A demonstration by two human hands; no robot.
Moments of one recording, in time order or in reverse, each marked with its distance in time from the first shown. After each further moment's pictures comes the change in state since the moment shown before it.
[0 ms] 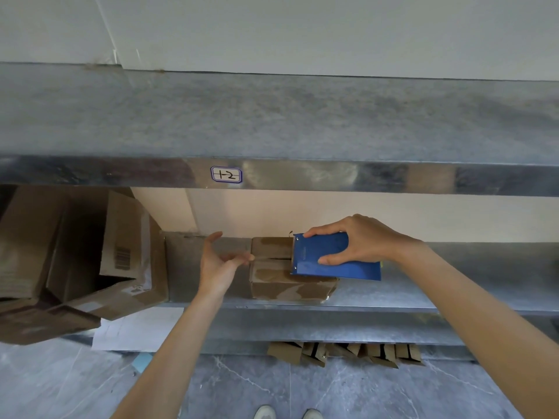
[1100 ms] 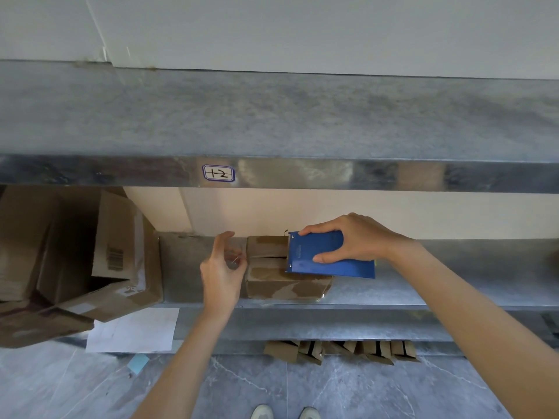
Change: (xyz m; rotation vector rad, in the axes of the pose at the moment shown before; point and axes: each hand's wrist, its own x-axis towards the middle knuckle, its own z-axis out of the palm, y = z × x) left_hand -0.019 -0.008 0.014 0.501 0.181 0.544; right_hand -0.002 -0.001 -0.001 -0.002 0.009 0.026
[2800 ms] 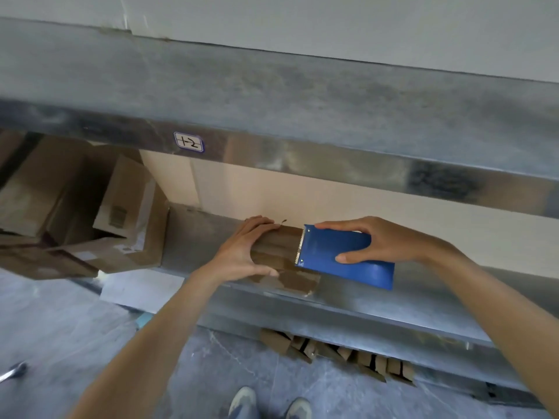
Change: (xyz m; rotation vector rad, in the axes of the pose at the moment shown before) left_hand 0.012 0.003 0.028 0.148 -0.604 0.164; right_hand -0.013 0.056 -0.030 0.184 -0.272 -0.152
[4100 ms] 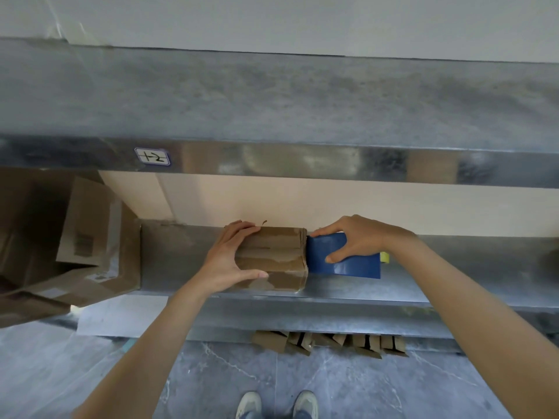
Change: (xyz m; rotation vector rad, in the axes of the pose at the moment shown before) left_hand -0.001 0.003 -0.002 -0.021 -0.026 0.008; right_hand 0.011 0.026 0.018 -0.165 0.075 0.280
